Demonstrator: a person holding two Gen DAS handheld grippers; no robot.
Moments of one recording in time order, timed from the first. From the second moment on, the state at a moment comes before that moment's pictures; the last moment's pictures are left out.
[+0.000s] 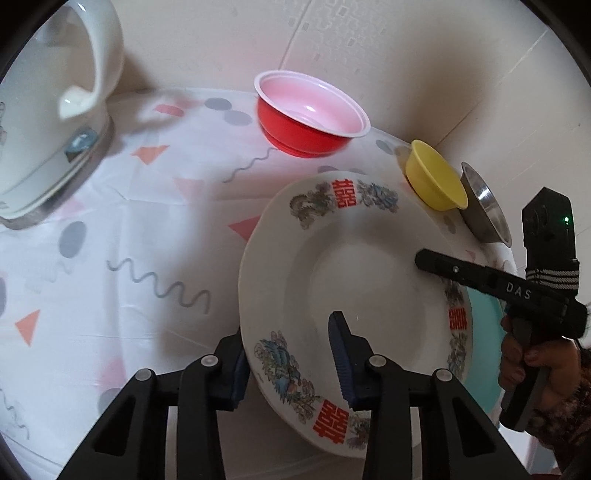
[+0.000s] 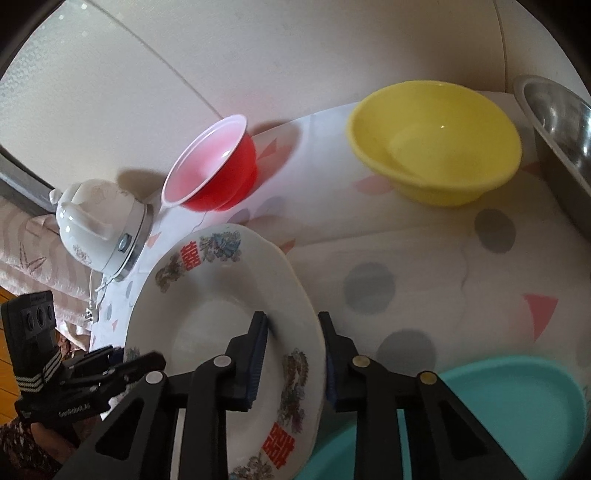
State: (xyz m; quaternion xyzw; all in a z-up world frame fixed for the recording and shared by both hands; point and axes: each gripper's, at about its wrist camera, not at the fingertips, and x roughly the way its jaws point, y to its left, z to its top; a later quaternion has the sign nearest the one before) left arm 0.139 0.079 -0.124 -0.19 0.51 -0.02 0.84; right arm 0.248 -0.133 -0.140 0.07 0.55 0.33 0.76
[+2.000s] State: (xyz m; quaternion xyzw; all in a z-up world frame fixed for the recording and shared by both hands) left arm 0.198 -0.107 -0.106 -0.04 0.53 -0.18 0.83; right arm 0.151 -0.343 -0.140 0.25 0.52 0.13 0.81
